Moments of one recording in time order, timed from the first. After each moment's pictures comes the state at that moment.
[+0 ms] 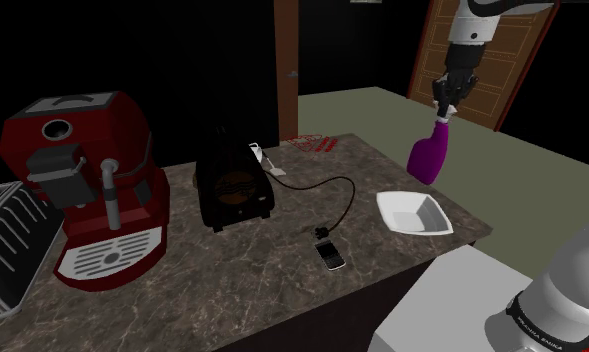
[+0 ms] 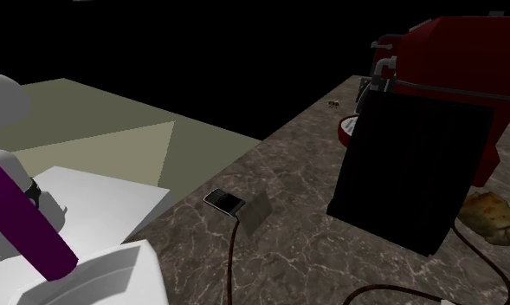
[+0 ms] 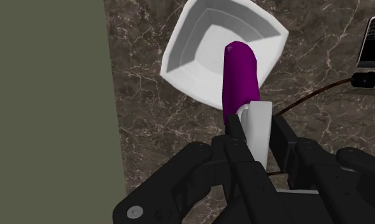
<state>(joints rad) -0.22 -0.45 -0.09 -2.02 -0.05 1.55 0.02</state>
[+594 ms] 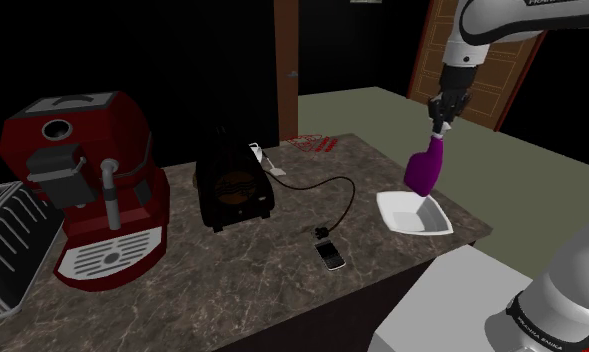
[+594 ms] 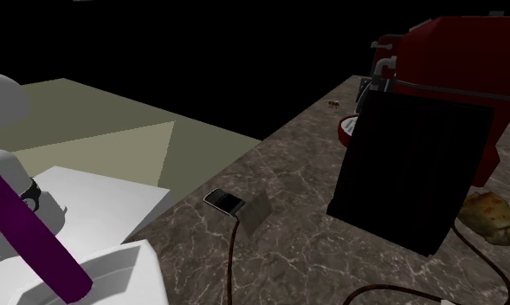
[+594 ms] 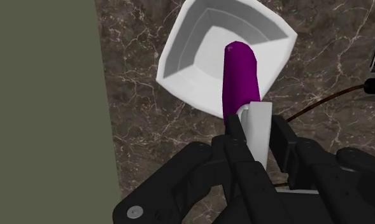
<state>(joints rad) -0.22 -0.47 -0.09 -2.16 -0.05 1.67 0.02</state>
